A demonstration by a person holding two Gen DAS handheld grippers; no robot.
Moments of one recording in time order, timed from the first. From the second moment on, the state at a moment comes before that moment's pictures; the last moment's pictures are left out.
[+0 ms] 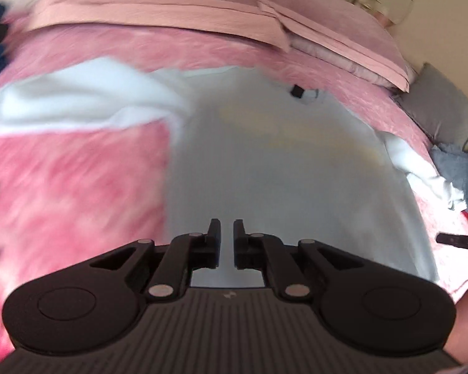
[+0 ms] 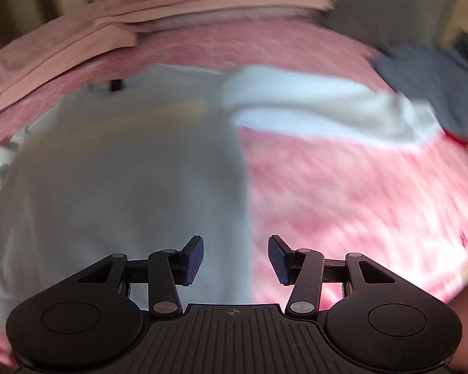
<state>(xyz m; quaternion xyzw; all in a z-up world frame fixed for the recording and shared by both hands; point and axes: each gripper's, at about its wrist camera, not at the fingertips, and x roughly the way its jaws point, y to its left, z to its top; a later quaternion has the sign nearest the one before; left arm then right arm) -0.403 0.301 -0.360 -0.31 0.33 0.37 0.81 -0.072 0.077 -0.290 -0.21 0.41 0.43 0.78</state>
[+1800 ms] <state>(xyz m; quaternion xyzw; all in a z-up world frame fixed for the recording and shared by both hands) -0.153 0.560 -0.420 -0.12 0.34 0.36 0.86 0.123 0.420 -0.367 -0.18 0.31 0.57 0.74</state>
